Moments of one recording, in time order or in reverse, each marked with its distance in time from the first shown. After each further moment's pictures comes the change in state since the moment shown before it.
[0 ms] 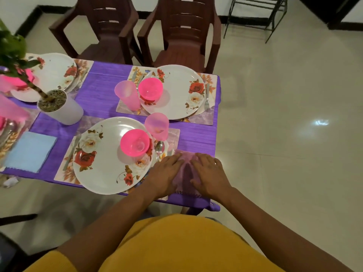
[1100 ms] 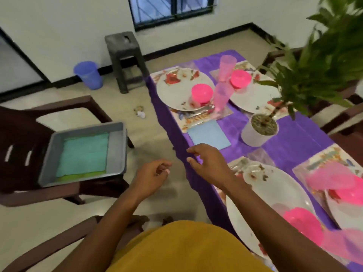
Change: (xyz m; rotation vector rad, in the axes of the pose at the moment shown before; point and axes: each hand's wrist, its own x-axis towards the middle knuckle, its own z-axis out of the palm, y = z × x) left_hand -0.393 -0.282 -0.018 -0.890 0.889 -1.027; right_hand 0.190 -0.512 0.003 0.242 -0.213 -0.802
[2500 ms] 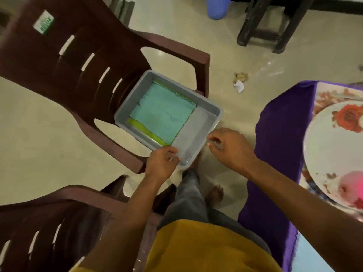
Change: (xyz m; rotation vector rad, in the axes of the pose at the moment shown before) left_hand 0.095 -0.206 -0.155 -0.248 0.515 -0.851; right_hand 0.350 -0.128 0.211 -0.209 -0.688 -0.435
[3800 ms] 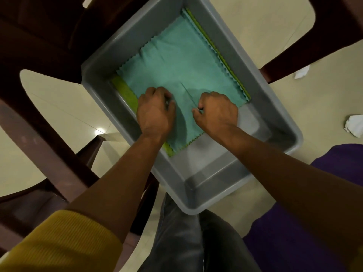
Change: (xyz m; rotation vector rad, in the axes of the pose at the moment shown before) left_hand 0.308 -0.115 0.044 0.143 0.405 -0.087; right_hand 0.328 0.044 0.219 -0.414 -0.184 -0.021
